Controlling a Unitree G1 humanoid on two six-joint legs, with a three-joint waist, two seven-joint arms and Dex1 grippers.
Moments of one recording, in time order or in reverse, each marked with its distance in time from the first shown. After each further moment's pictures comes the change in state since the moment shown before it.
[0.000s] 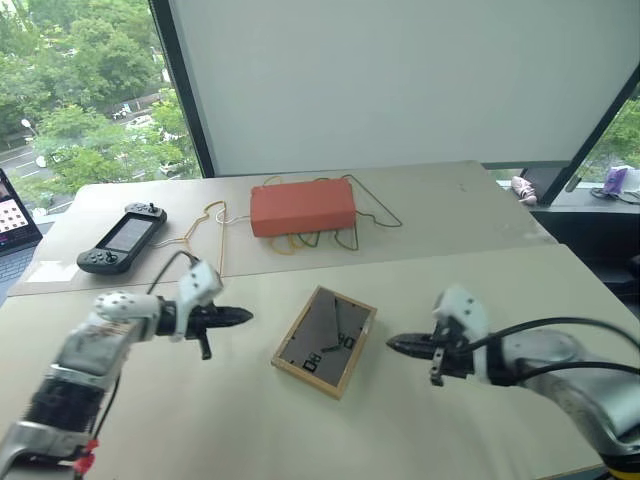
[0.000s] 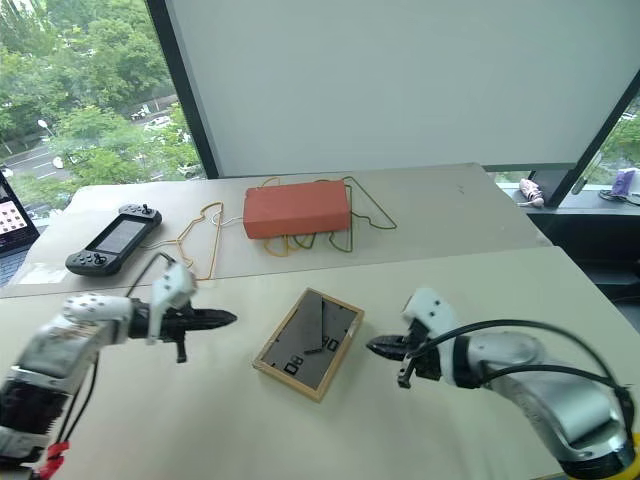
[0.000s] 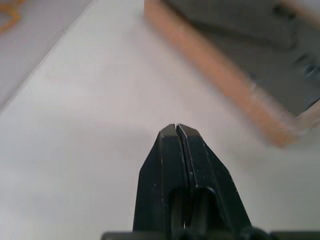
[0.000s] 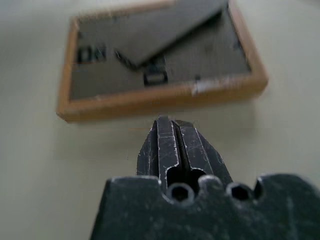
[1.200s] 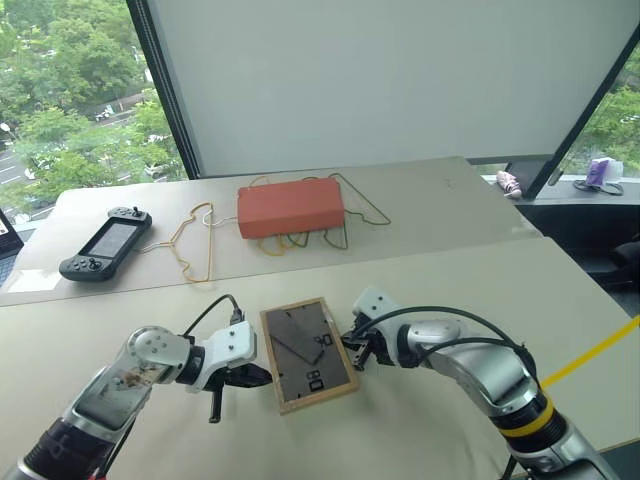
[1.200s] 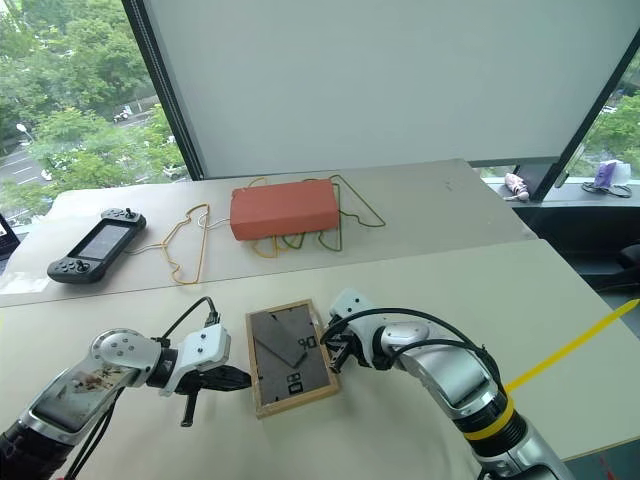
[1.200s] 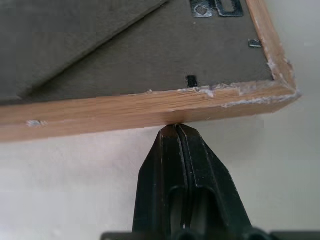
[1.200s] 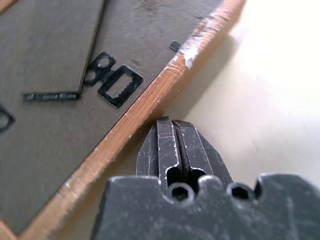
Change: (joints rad) left arm 0.251 0.087 -0.014 -0.475 0.046 0.122 -0.088; right arm -0.297 0.334 0.291 0.185 -0.260 0.123 -0.117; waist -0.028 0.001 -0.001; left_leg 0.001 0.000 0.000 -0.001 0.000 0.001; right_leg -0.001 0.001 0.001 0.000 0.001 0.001
